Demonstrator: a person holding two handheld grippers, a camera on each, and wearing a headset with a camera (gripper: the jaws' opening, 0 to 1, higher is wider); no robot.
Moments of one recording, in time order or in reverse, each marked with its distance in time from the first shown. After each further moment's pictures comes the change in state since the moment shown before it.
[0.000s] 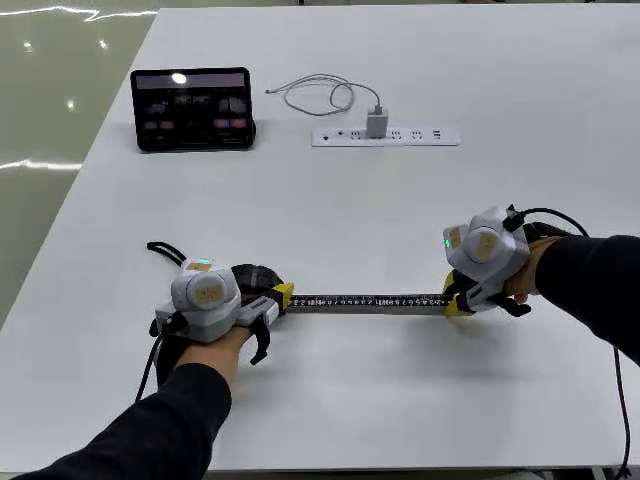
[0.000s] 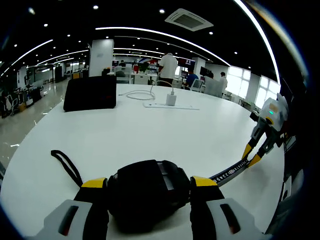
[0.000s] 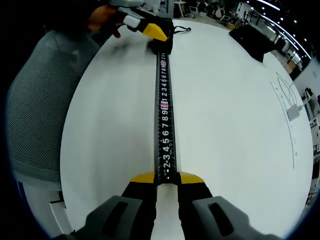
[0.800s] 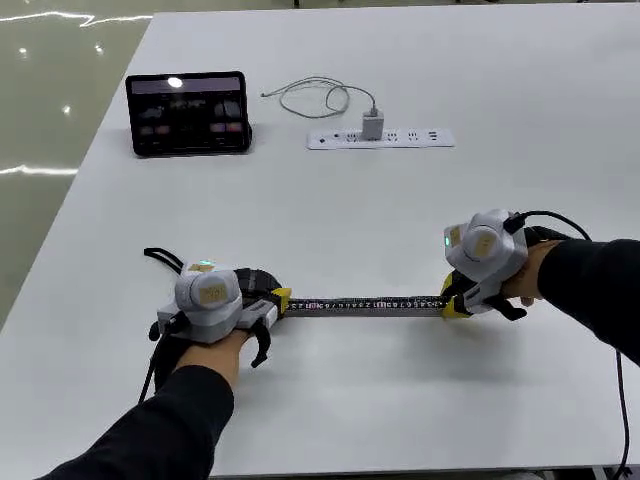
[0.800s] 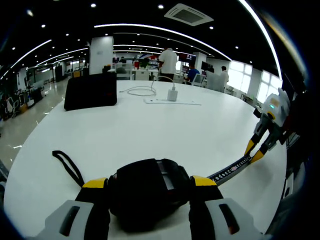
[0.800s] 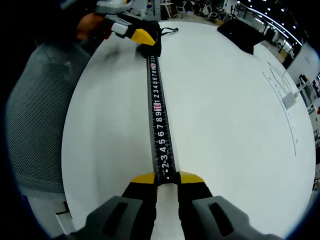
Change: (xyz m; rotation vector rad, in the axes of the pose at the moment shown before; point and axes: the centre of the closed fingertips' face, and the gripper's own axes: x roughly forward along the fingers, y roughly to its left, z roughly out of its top) left arm 0.000 0.000 -0.004 0.026 0.037 0.022; right arm 0.004 -0.006 -0.001 0.092 -0.014 -0.016
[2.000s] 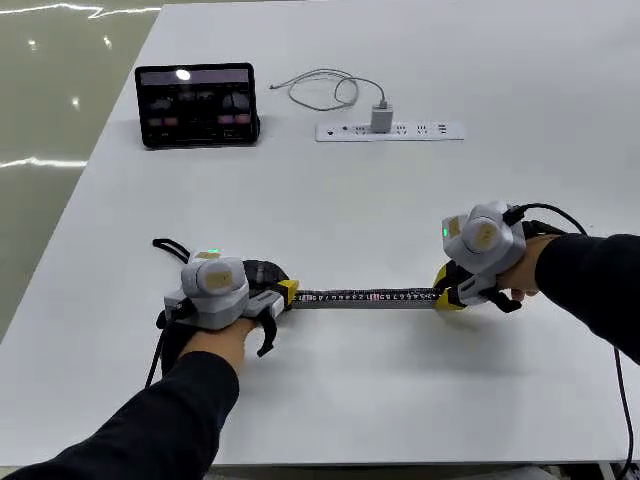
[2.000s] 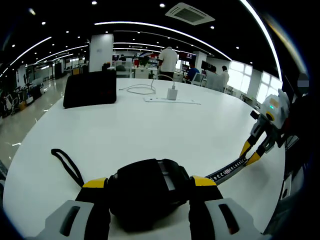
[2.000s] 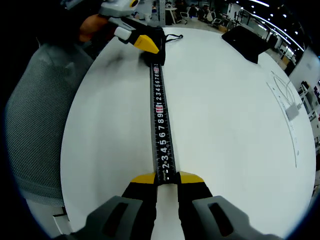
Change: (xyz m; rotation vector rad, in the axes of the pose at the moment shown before) left arm 0.000 0.001 -0.001 -0.016 0.021 -0.014; right arm 0.003 0.009 0.027 -0.036 -0.050 0.011
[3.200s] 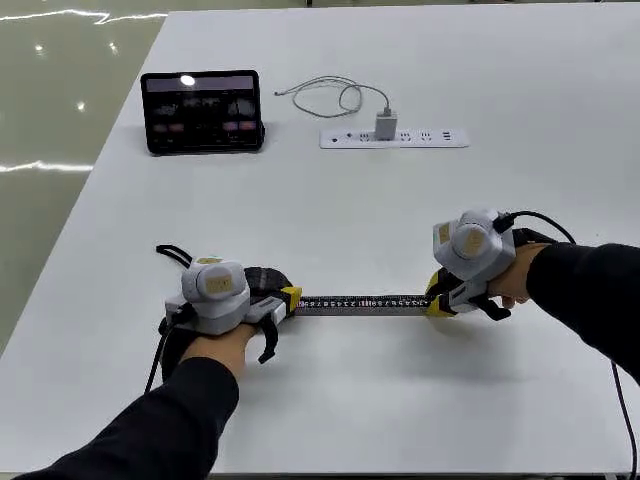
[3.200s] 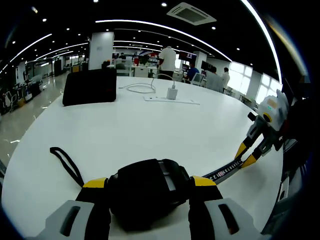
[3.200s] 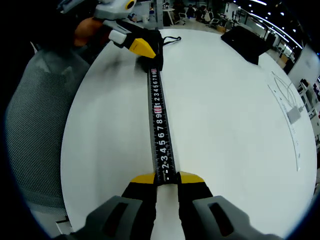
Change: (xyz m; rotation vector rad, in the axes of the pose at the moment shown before) left arm -0.001 0.001 0.000 -0.020 0.013 -0.017; right arm 0.012 -0.008 0.011 0.020 -0.010 0.002
